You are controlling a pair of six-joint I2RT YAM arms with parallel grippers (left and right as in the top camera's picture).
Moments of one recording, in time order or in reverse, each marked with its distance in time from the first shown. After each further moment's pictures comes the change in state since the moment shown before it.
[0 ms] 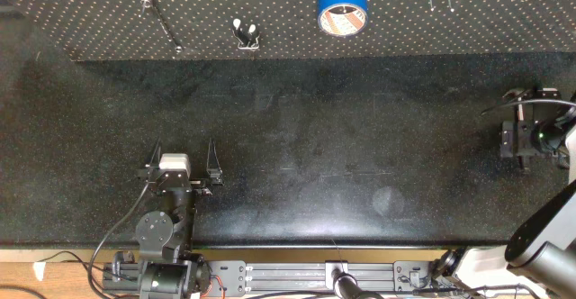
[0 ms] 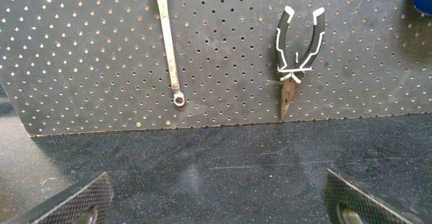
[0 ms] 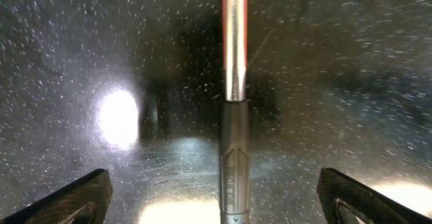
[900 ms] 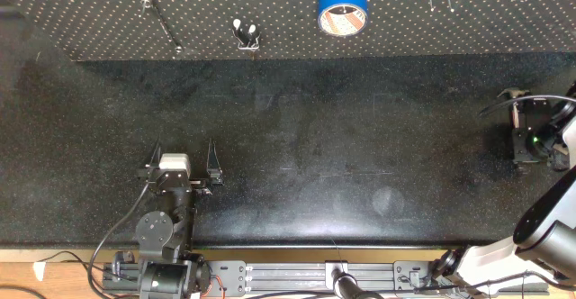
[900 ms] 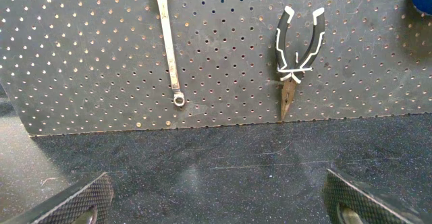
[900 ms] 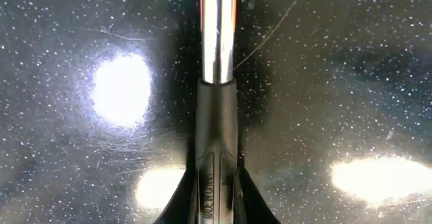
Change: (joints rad) left arm 0.000 0.000 0.000 0.000 0.000 0.000; right arm 0.000 0.089 0.003 -0.022 0.063 -0.022
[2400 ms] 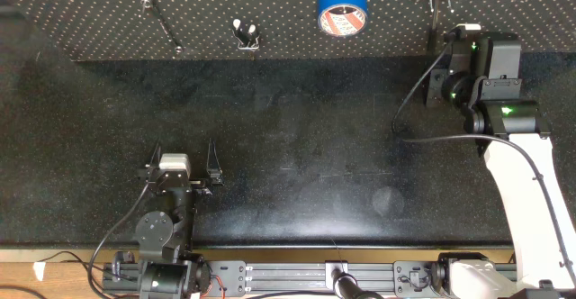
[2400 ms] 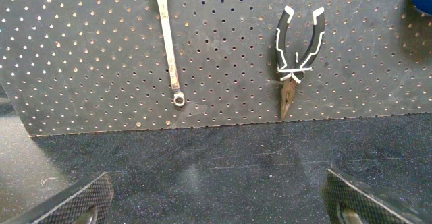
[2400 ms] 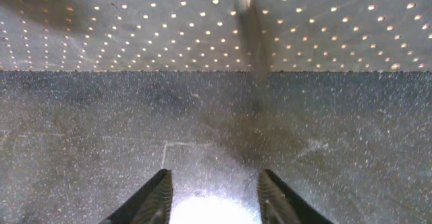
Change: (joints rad) left arm 0.000 0.000 0.000 0.000 0.000 0.000; right arm 0.620 -0.418 -0.011 0.250 -0.173 0.650
